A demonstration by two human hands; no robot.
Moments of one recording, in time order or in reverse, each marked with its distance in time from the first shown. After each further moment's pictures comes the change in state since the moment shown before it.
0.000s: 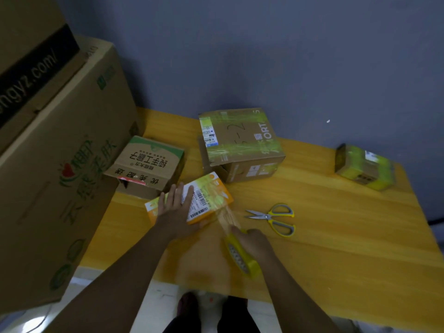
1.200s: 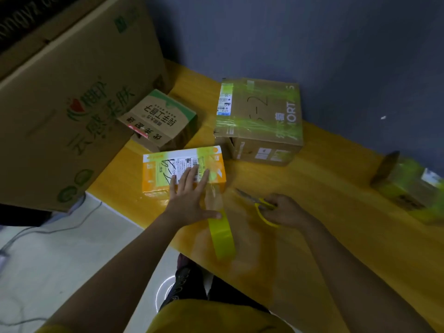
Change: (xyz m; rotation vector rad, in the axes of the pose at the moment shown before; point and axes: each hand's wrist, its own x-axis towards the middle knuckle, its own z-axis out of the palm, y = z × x) left_hand -0.019 0.103 0.034 -0.171 0.162 -0.225; right_hand 0.098 0.049 -0.127 -0.388 -0.198 -0.586
